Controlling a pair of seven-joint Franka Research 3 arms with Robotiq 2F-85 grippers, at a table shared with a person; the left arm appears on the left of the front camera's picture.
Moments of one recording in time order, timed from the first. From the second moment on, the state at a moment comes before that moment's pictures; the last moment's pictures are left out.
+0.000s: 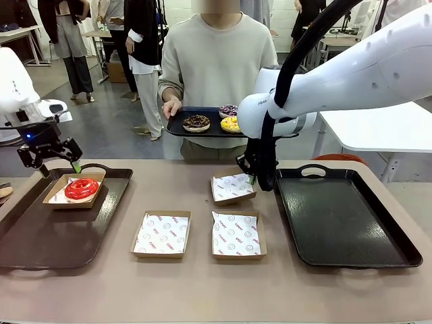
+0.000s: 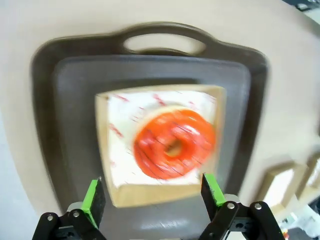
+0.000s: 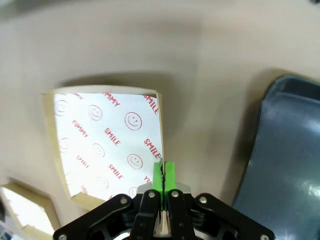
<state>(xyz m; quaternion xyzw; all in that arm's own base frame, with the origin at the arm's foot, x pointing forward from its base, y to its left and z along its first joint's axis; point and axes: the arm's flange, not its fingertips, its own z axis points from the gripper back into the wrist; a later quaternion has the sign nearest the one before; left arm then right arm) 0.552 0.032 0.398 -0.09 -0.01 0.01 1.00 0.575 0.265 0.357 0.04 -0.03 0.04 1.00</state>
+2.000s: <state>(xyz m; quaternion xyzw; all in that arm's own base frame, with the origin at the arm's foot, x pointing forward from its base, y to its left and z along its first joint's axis) 0.415 0.234 0.400 -0.57 0.01 0.12 0.82 0.580 0.246 0.479 0.04 -0.05 -0.02 1.00</state>
